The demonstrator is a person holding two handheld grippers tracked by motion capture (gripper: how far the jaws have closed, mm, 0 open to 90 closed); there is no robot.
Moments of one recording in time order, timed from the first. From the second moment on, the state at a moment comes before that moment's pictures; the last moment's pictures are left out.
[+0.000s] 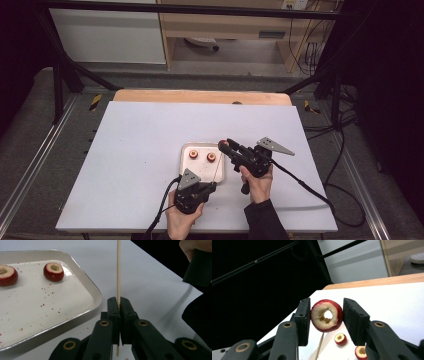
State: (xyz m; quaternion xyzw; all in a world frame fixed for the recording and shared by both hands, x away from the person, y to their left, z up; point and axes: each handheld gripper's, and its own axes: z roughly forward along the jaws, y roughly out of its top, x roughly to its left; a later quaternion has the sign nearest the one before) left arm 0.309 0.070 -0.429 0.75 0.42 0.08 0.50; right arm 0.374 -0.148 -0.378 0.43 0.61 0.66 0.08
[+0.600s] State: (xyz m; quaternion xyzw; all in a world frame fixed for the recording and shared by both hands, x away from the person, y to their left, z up) left arm 0.312 0.068 -0.430 0.74 0.43 0.09 0.51; right arm 0.369 -0.144 -0.385 0.42 0.64 0.64 0.07
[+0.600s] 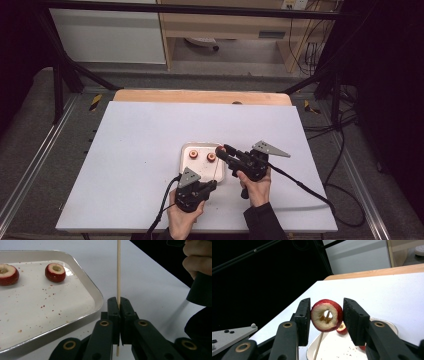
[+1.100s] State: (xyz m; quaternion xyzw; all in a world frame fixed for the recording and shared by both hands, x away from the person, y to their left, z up) left arm 0.314 0.070 -0.425 0.75 0.41 0.11 0.50; right arm 0.373 -0.146 -0.383 0.43 0.66 0.62 0.01
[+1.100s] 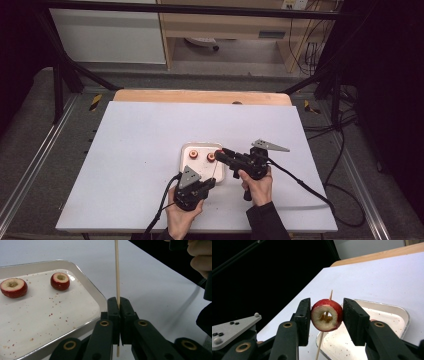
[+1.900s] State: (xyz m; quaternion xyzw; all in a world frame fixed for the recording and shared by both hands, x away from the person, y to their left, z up) left arm 0.332 0.074 -0.420 0.75 0.42 0.11 0.50; right arm 0.365 -0.127 -0.407 0.42 0.70 0.58 -0.01
